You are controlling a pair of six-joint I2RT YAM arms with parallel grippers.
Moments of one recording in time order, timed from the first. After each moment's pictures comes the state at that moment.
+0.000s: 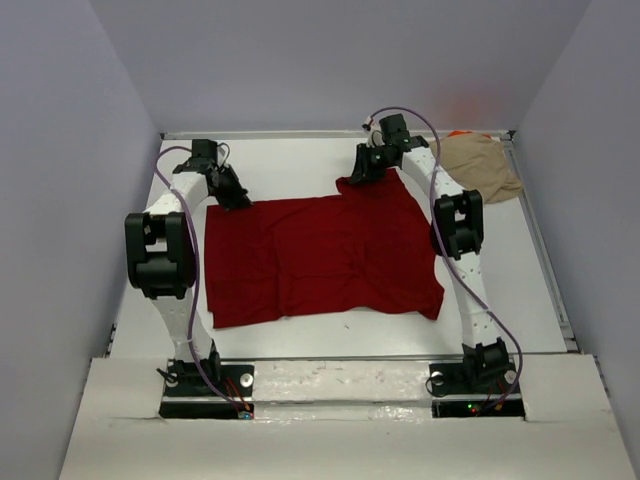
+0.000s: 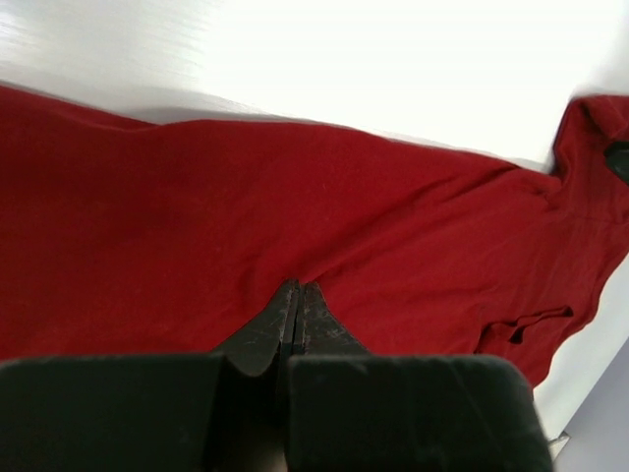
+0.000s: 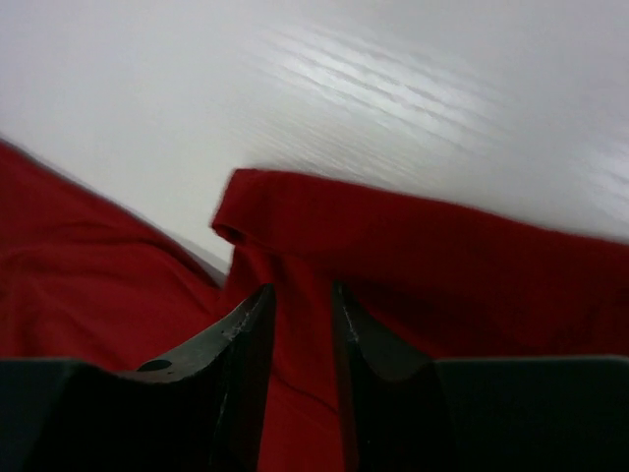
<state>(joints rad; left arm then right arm) 0.00 1.90 1.43 -0.54 0.32 -0.55 0.27 2.61 2.42 -0.71 -0.51 0.21</state>
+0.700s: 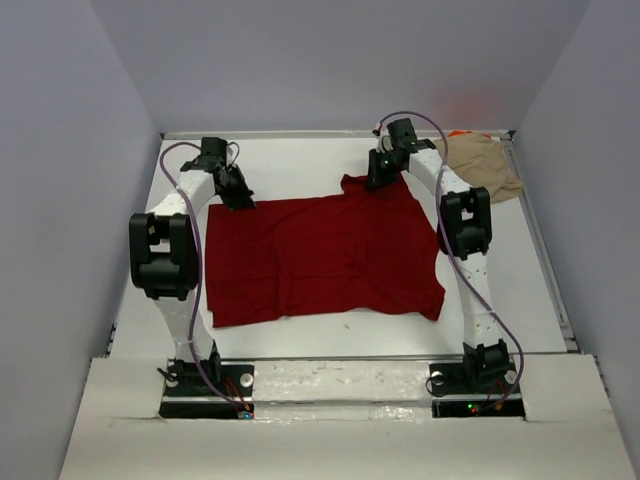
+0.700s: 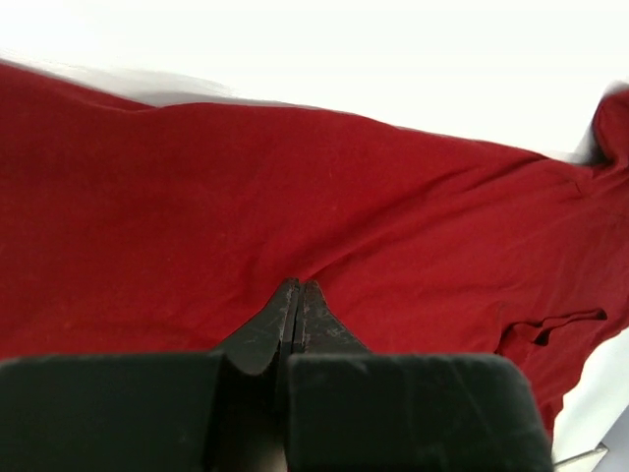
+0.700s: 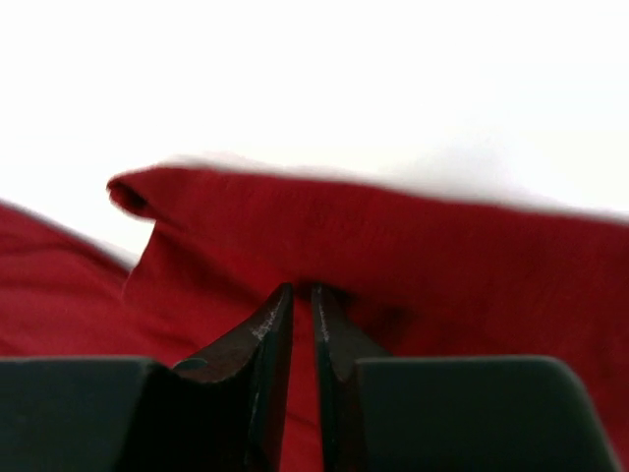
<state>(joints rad) -0.06 1.89 1.45 -0.58 0.24 -0.53 0.24 2.51 2.22 -0.69 -0.37 0.16</state>
